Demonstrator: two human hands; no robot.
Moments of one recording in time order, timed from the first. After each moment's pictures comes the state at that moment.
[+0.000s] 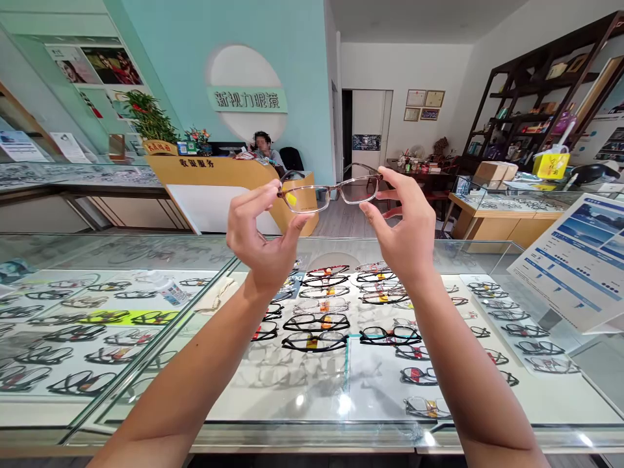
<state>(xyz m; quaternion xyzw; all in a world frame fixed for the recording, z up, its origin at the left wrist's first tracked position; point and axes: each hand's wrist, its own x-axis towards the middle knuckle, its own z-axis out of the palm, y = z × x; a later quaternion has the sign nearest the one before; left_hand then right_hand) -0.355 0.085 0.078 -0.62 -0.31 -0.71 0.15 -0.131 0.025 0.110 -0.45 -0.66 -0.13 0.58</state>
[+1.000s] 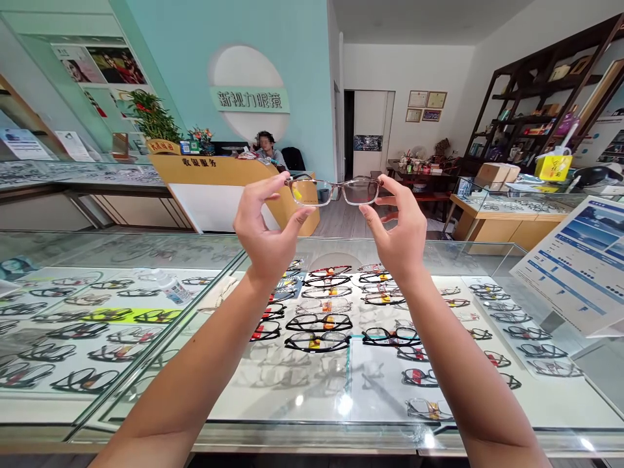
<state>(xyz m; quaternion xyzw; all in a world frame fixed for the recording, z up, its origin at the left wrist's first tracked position) -0.366 0.102 0.086 -0.65 -0.21 -0.71 0.18 -0.128 0.069 0.080 -0.34 -0.66 -0.15 0.65</state>
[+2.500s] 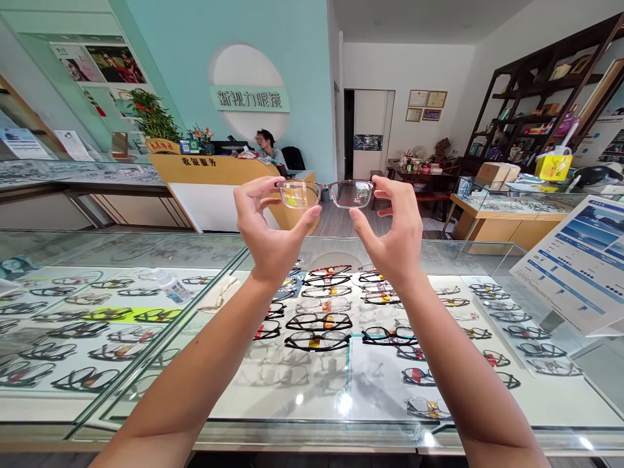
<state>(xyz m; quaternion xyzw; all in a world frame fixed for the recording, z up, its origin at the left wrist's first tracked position) -0.356 0.097 0.083 -0.62 -0.26 -0.73 0.13 -0.142 0.051 0.090 -0.33 -0.67 -0.19 0.64</state>
